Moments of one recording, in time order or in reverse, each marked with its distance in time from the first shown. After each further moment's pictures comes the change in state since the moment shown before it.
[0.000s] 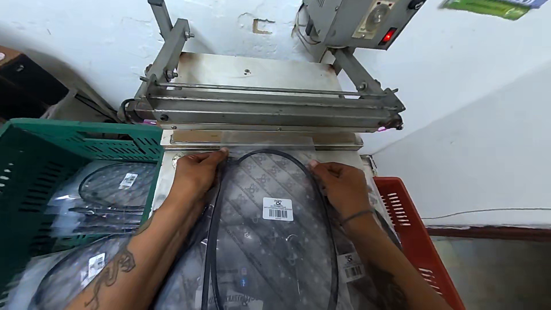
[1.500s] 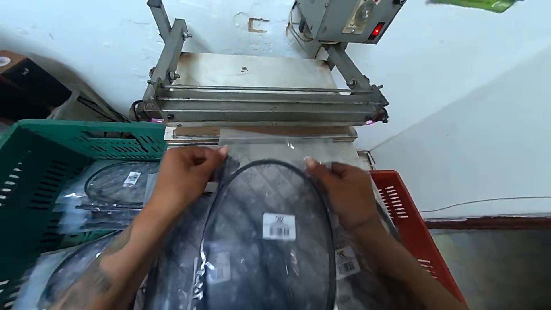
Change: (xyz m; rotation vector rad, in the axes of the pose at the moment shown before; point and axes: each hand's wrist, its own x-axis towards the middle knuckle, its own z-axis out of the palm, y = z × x) left_hand -0.033 0.007 -0.039 0.379 -0.144 0.425; right_hand -0.040 -0.006 -0.013 0.123 -0.043 -0.100
